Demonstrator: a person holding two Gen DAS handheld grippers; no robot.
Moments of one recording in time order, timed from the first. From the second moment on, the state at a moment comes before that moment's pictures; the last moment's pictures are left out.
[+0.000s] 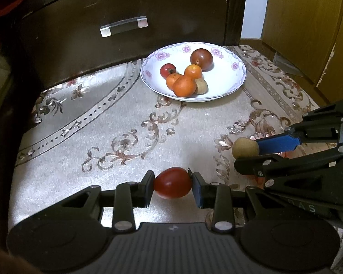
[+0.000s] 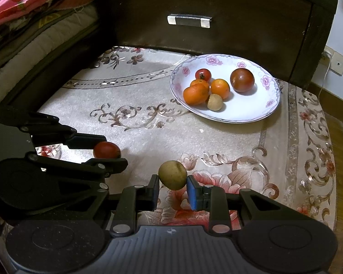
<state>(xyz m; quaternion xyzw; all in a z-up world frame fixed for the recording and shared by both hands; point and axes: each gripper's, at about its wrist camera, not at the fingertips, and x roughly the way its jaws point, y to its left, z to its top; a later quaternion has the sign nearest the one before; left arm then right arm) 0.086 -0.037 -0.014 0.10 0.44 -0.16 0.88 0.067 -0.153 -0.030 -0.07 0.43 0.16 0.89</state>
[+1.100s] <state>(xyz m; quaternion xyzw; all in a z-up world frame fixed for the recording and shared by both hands) 0.111 -0.043 0.001 0.11 0.42 -0.16 0.89 0.086 -0.156 -0.018 -0.07 0.41 0.14 0.90</state>
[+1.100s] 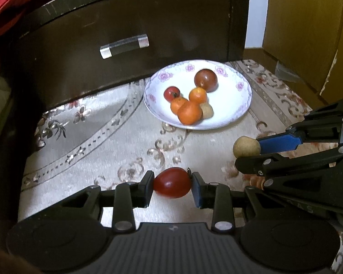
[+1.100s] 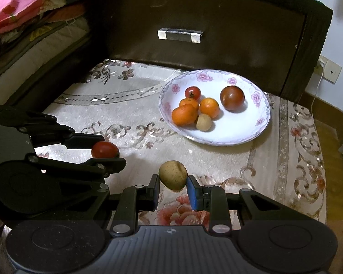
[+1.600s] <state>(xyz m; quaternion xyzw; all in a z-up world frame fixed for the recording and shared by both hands) 0.171 -0.067 0.013 0.13 0.39 -0.16 0.90 0.138 -0.176 -0.002 -0.07 0.39 0.12 0.91</state>
